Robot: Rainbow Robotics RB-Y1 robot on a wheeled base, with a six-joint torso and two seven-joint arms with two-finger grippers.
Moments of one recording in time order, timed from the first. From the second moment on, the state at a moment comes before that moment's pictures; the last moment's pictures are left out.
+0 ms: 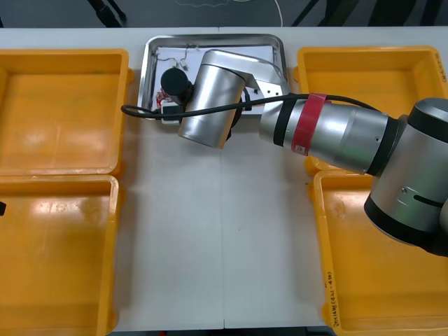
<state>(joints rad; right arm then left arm) -1.30 -0.26 1.12 -1.12 -0.52 1.18 1.91 -0.05 0.88 0.37 -2.19 0.97 1.91 -1.30</state>
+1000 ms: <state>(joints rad) -1.30 -0.26 1.12 -1.07 -0.47 1.11 1.92 -0.05 0.88 0.37 -2.19 0.97 1.91 -1.30</state>
